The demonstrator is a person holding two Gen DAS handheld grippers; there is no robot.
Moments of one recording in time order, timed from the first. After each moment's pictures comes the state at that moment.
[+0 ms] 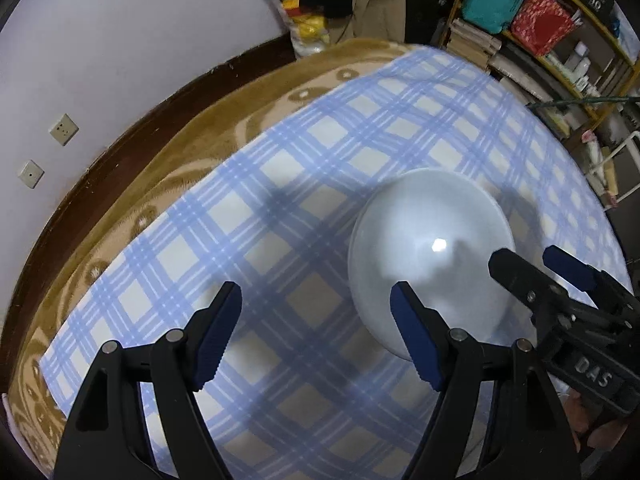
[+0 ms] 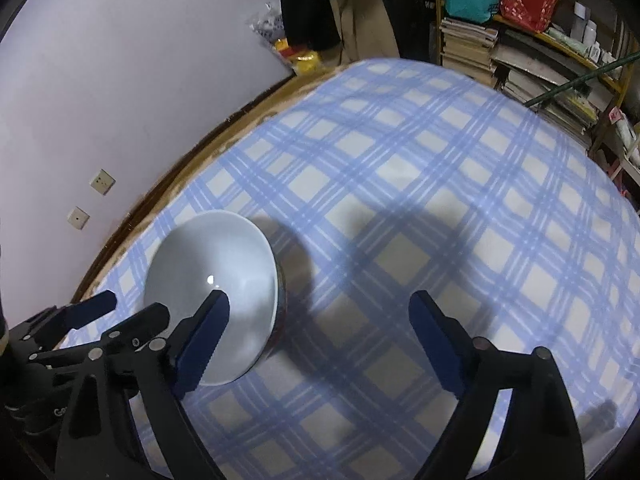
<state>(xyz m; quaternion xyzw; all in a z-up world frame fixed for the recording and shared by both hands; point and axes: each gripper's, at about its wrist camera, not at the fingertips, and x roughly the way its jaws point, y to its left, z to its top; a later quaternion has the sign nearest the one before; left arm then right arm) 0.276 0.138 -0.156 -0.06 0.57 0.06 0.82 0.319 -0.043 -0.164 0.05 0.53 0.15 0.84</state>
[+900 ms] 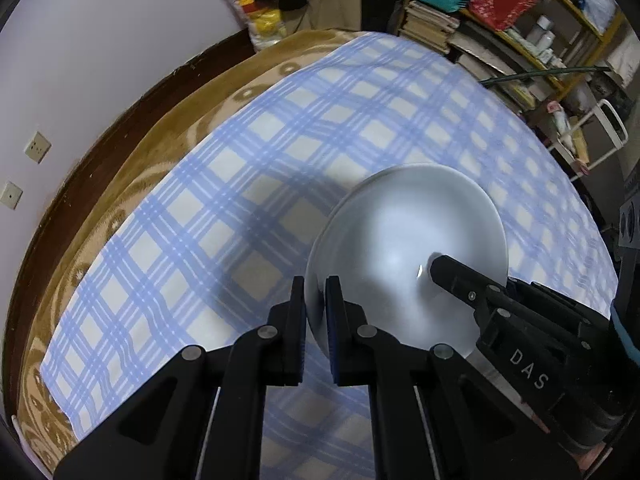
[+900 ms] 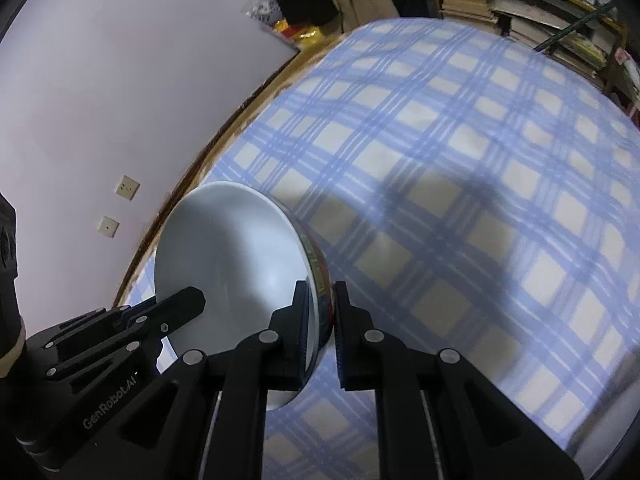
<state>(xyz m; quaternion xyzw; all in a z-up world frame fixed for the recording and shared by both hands) 0.263 0.101 -0.126 -0.04 0.58 0.00 0.81 0.294 -0.048 -0.162 0.13 0.56 0.17 0.80</state>
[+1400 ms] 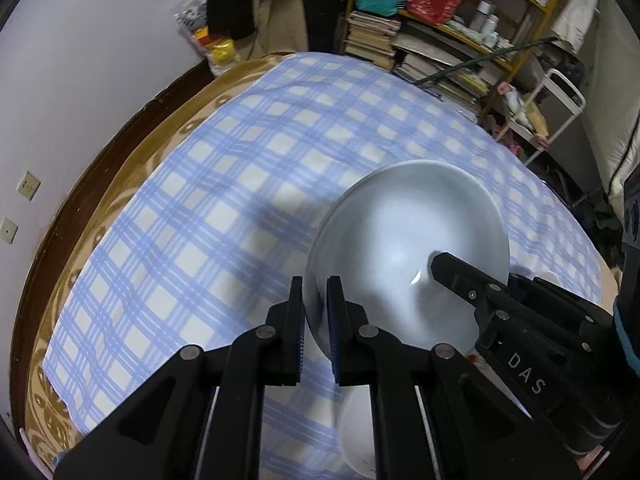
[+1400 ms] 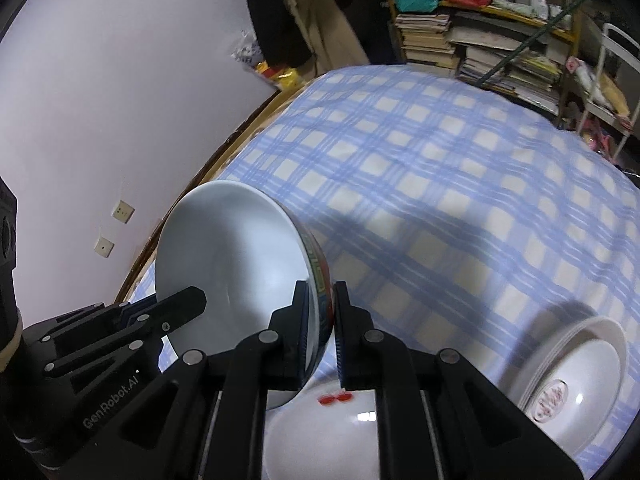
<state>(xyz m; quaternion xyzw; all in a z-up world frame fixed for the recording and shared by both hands) 0.218 0.019 -0.074 -0.01 0.56 -0.06 0.83 0.233 -0.122 -0.105 0.14 0.52 0.13 0.84</state>
